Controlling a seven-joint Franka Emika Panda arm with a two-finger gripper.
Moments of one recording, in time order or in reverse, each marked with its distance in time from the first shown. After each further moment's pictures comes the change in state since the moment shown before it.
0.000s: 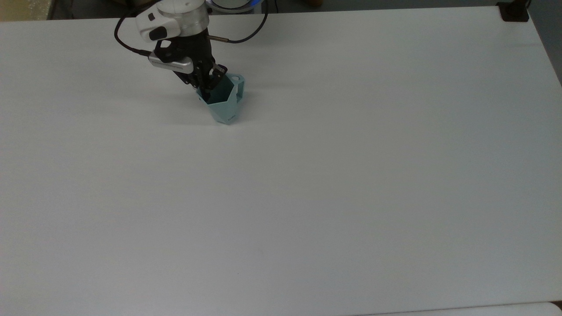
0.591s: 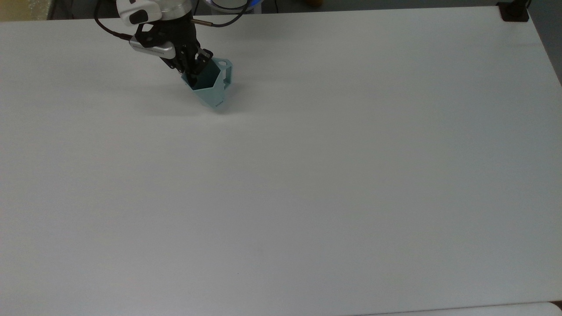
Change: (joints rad) arm -0.052 -0.077 0.000 0.032 -0.032 -0.154 -0.002
